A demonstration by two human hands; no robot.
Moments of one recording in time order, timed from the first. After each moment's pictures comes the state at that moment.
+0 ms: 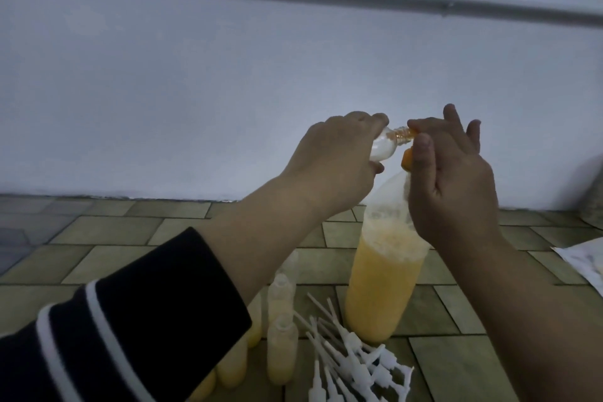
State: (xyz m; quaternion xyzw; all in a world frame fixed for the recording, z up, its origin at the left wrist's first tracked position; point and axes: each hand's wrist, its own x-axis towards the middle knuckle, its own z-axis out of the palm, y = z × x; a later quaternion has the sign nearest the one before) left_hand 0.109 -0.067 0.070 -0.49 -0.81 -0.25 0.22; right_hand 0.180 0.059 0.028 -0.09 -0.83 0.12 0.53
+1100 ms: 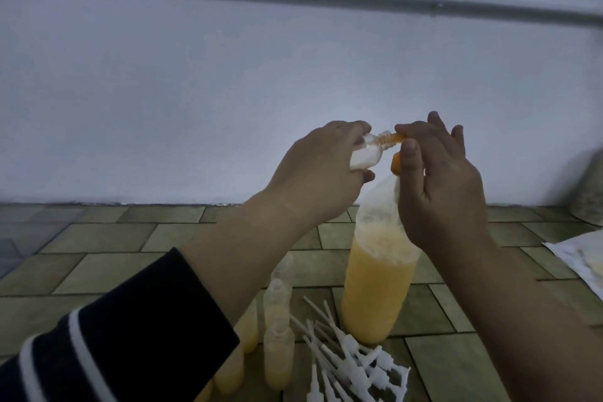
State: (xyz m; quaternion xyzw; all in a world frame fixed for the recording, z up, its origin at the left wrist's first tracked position) left_hand 0.105 -0.073 0.065 -0.46 -0.81 -0.32 0.15; right_hand 0.181 0.056 0.028 -0.10 -0.84 0.13 0.53
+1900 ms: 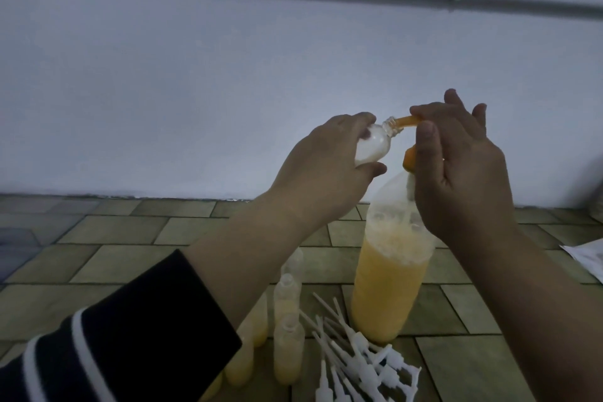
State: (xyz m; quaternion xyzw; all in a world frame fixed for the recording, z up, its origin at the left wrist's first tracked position) left_hand 0.107 -0.081 0.060 -0.45 -0.80 -0.36 0.16; right_hand 0.182 0.050 0.040 -0.08 -0.84 0.11 0.52
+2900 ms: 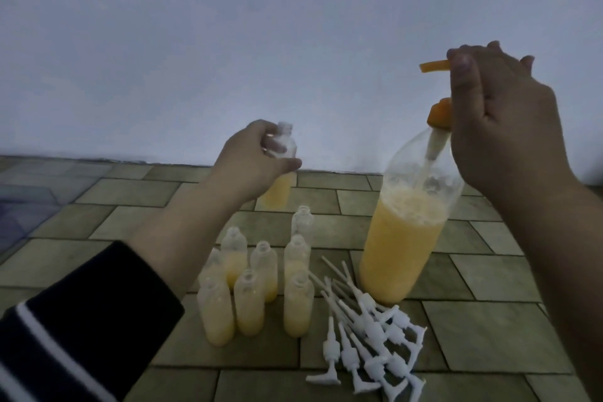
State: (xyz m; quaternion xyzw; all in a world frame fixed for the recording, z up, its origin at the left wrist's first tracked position) left_hand 0.052 -0.143 0.002 -0.25 -0.85 -0.47 0.01; right_hand 0.195 0.049 0.054 -0.10 -0.86 0.12 0.48
